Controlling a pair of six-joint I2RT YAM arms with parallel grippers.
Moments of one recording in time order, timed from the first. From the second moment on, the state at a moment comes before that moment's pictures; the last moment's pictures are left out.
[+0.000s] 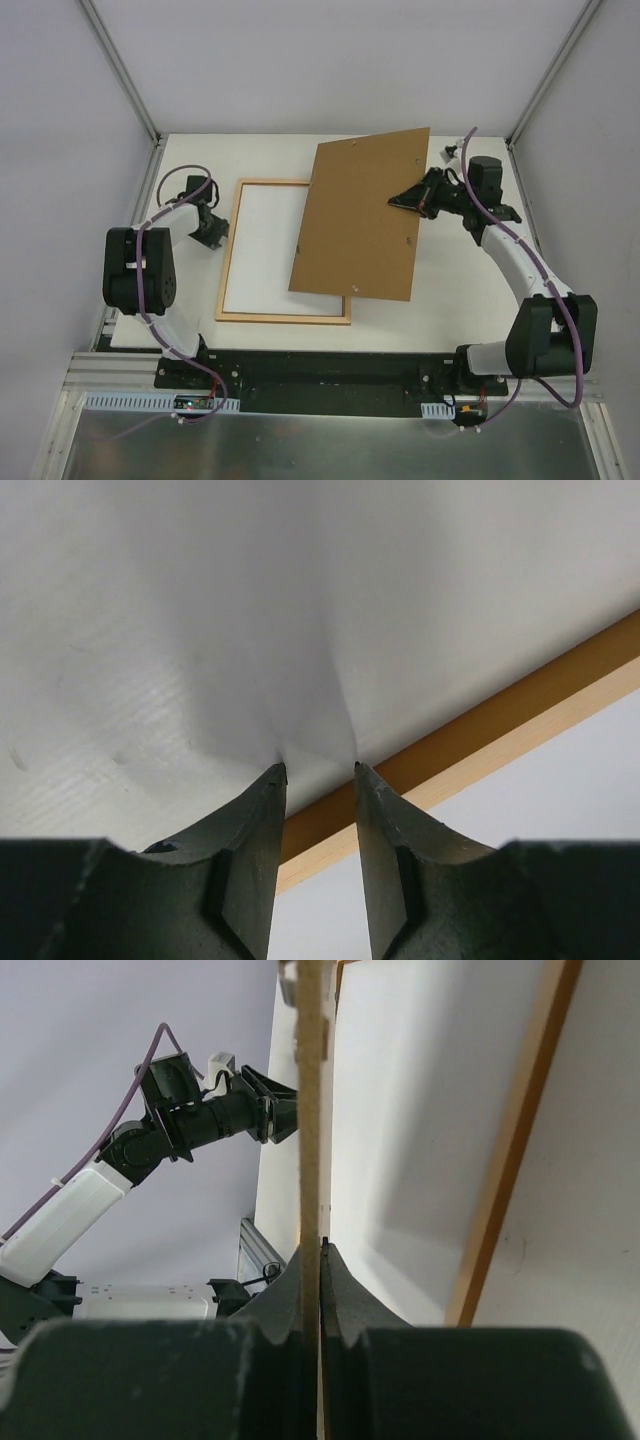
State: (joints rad) left arm 0.03 1.73 1.02 -0.50 -0.13 -1.04; right arm 0.08 1.35 1.02 -0.18 -0.84 0.78
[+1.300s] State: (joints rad) left arm -0.17 1.57 0.82 -0.37 0.05 -1.06; right arm 0.28 1.67 0.88 0.17 -0.87 0.90
